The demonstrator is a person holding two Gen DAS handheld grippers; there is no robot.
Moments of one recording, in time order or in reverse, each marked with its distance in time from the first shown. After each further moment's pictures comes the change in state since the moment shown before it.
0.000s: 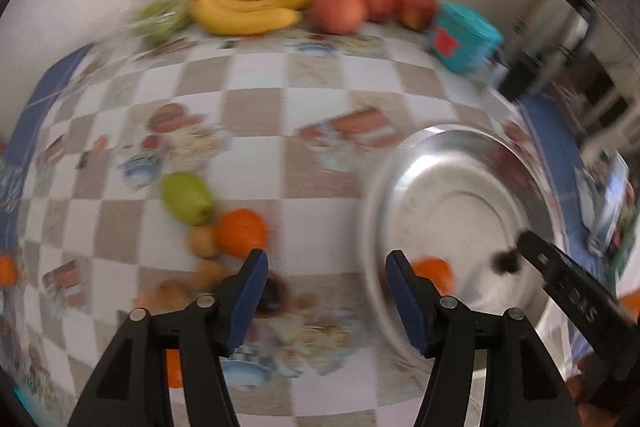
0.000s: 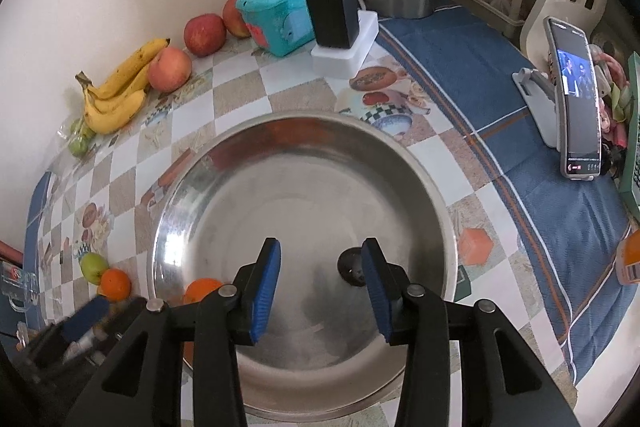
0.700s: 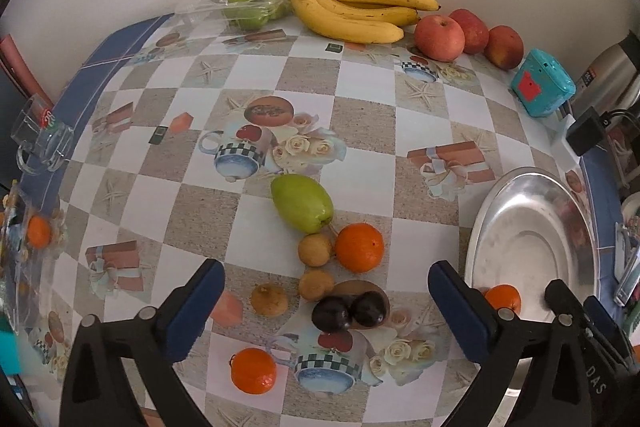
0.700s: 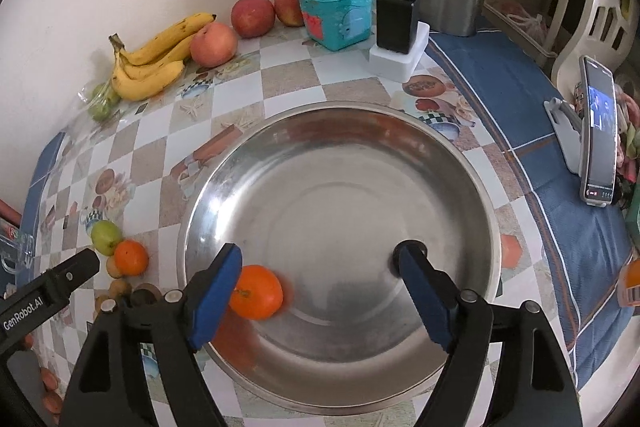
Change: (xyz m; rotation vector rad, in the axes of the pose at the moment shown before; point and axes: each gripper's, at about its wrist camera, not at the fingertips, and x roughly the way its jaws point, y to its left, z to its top) left arm -0.008 0.062 0.003 -0.141 -0.021 0.121; right arm -0.002 0.042 -0.015 -0.125 -0.020 0.014
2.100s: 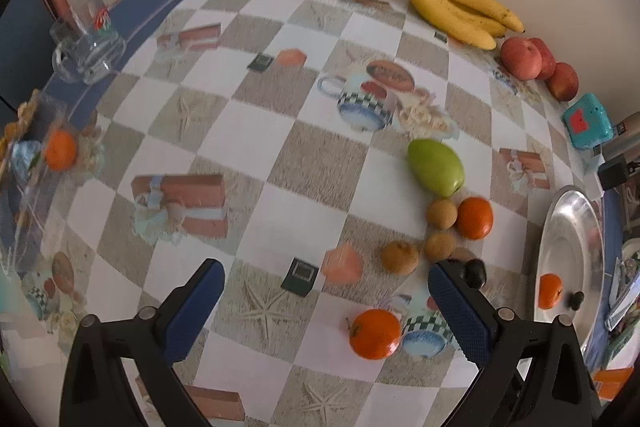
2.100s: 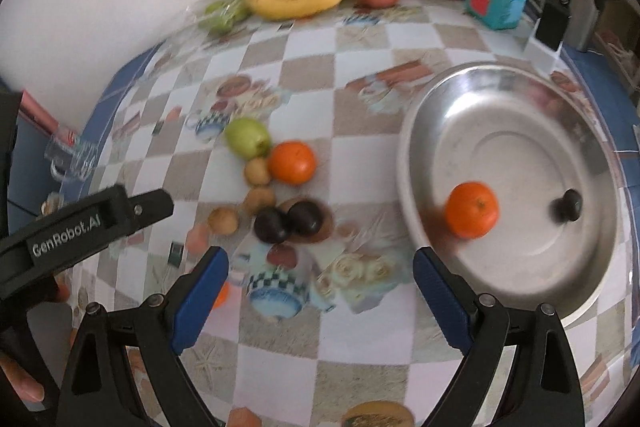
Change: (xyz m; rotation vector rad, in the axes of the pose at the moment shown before) left arm 0.004 0.107 -0.033 -0.206 0.095 -0.007; right arm -0.005 0.127 -0.066 -0.221 0.118 0.202
